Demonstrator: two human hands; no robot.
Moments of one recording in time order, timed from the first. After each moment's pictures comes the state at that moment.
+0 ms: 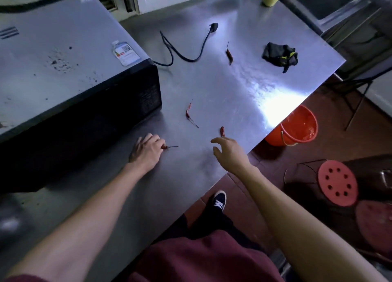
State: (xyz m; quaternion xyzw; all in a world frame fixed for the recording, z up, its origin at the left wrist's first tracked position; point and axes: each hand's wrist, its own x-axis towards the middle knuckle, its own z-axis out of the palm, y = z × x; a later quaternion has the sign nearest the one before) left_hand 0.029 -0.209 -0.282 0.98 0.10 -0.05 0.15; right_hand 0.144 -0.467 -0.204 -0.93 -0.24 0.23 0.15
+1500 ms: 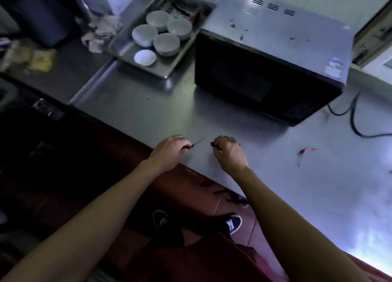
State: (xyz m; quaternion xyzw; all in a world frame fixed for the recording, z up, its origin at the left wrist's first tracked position) left_hand -0.235 -0.365 -0.205 0.78 0.55 0.13 0.27; right_hand -0.007 -0.367 -0.221 -0.64 -0.73 0.21 0.13
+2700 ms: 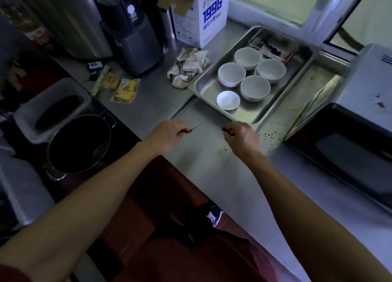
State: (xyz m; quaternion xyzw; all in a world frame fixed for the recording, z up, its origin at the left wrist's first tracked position) left_hand -0.534 -0.172 -0.156 0.73 0.65 0.11 0.19; right_hand -0.279 -0.119 -0.193 -0.57 -0.76 0.25 0.18
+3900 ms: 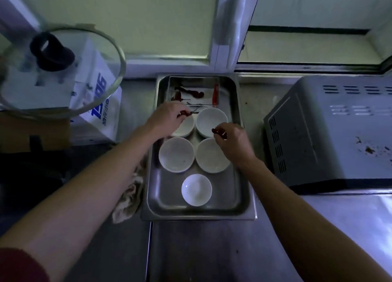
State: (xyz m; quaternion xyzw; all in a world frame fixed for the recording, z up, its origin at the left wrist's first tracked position) left_hand -0.435 0.312 -0.169 0.90 0.34 0.13 0.25; right_hand -0.251 0.148 -0.188 -0.77 -0.55 0.18 0.27
